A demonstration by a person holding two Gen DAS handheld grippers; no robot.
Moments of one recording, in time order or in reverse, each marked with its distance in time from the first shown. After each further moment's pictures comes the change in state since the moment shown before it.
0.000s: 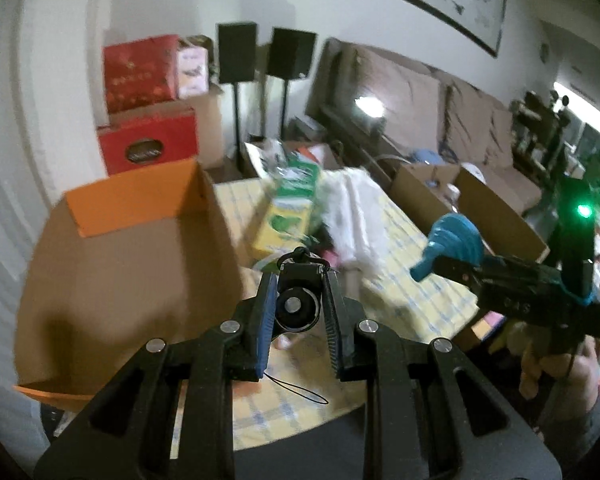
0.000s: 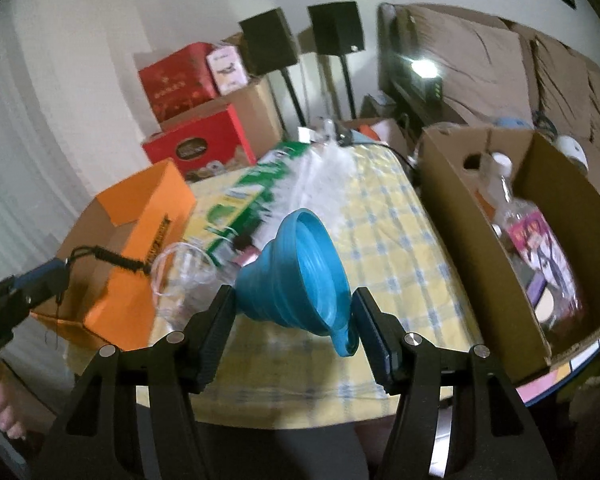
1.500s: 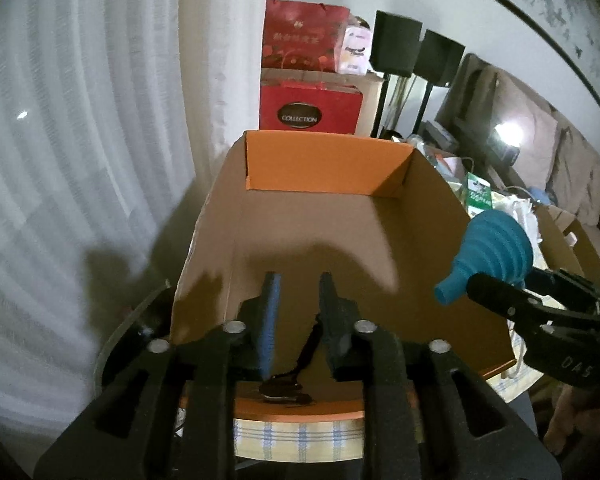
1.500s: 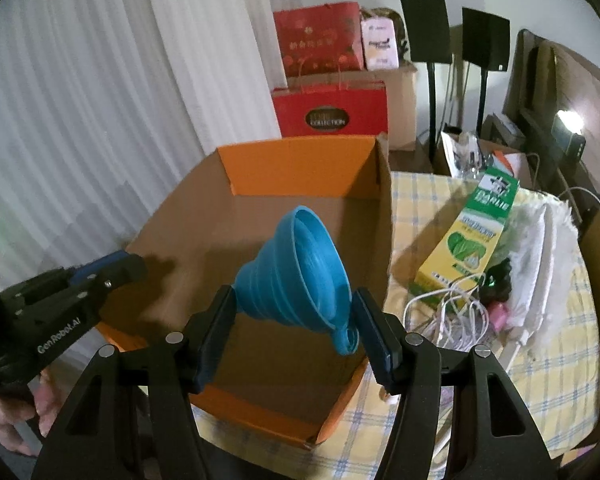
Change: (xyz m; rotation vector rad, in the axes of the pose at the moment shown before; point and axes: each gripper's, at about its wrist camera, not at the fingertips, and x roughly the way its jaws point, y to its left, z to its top) left arm -0.008 0.176 -0.034 -0.251 0.056 0.289; right arm 0.094 0.213 0.000 -0.248 0.099 0.201
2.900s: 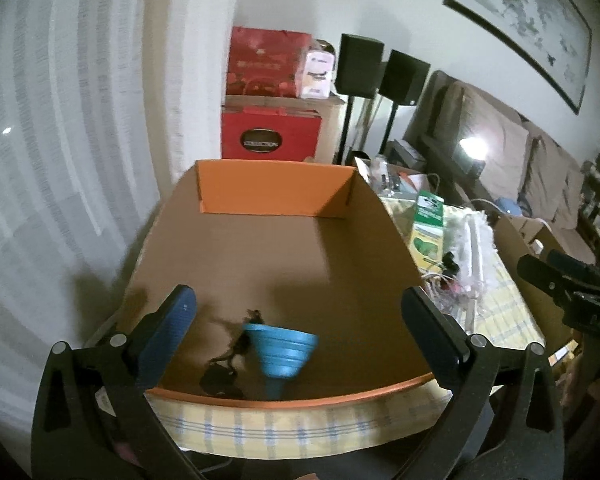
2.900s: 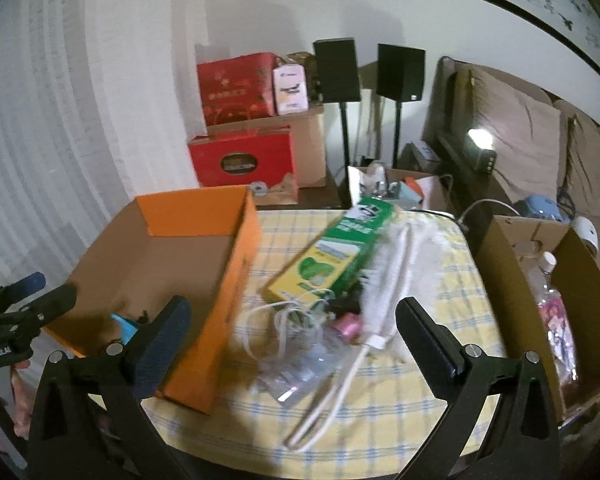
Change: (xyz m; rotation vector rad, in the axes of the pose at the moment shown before) left arm -0.031 -0.054 -0.002 0.027 -0.081 -0.092; right arm -0.091 -0.085 -0.014 0.066 -0.157 -0.222
